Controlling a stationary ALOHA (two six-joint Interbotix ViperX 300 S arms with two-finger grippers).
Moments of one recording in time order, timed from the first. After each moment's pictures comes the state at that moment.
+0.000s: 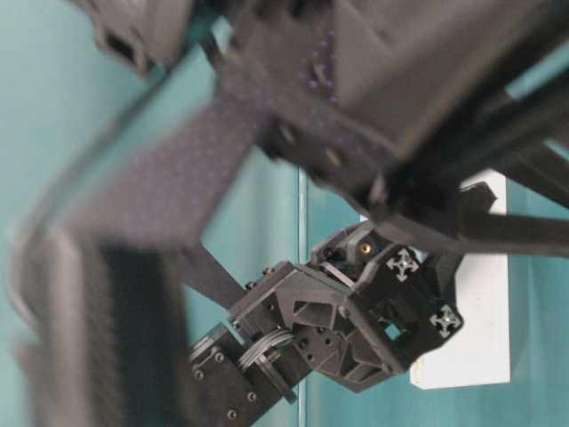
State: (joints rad) left arm 0.02 0.28 0.51 -0.07 0.04 -0.03; right arm 0.35 0.32 0.26 -0.10 0.36 0.45
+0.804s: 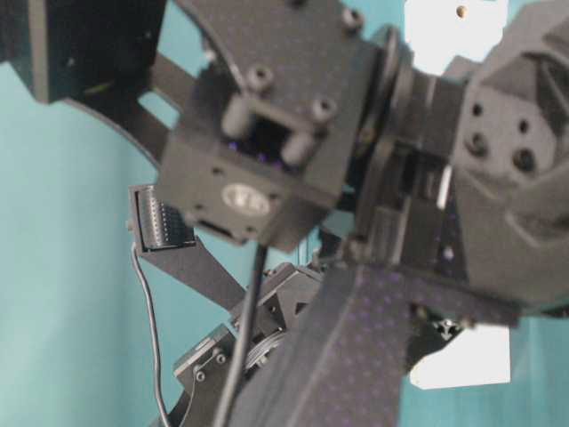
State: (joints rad) left arm 0.01 0.28 0.52 -0.07 0.04 -0.03; right arm 0.35 0.46 0.06 -0.10 0.58 0.49
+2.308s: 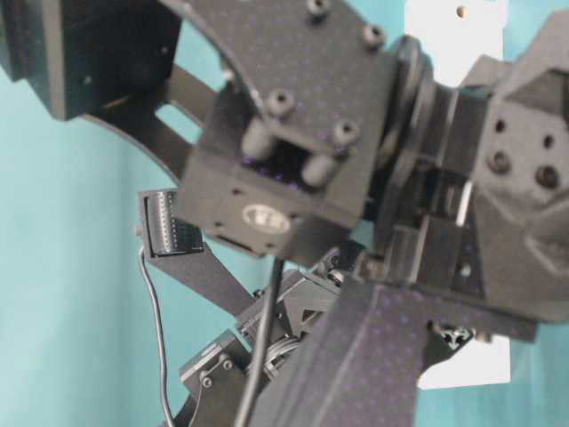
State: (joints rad) left arm 0.02 0.28 0.53 -0.07 0.04 -0.03; right arm 0.35 0.47 0.05 -0.06 0.59 0.56
